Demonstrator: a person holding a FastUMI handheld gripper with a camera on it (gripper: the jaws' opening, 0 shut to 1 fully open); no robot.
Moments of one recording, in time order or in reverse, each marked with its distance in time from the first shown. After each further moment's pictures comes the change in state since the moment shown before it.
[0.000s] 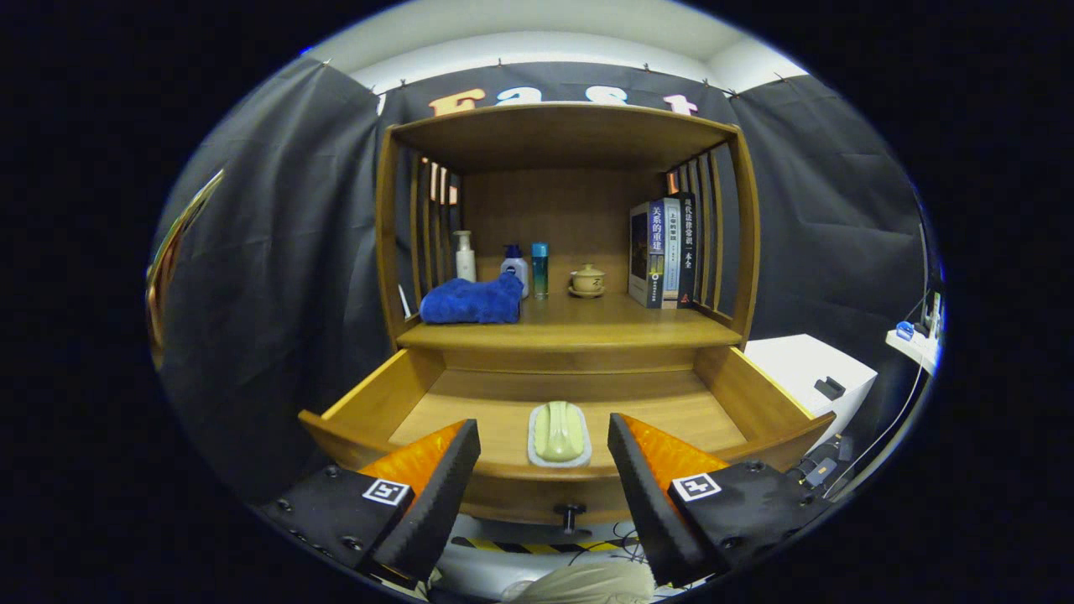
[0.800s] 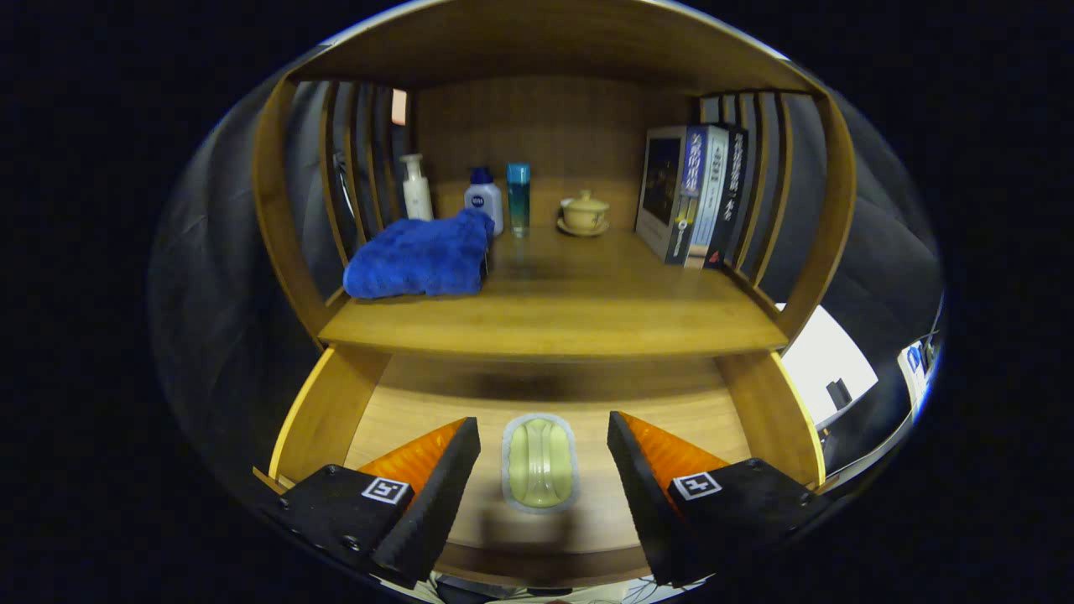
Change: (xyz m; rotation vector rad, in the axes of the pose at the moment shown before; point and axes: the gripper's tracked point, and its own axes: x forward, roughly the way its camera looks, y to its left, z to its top) arm 0.136 -0.020 0.009 0.001 0.414 -0.055
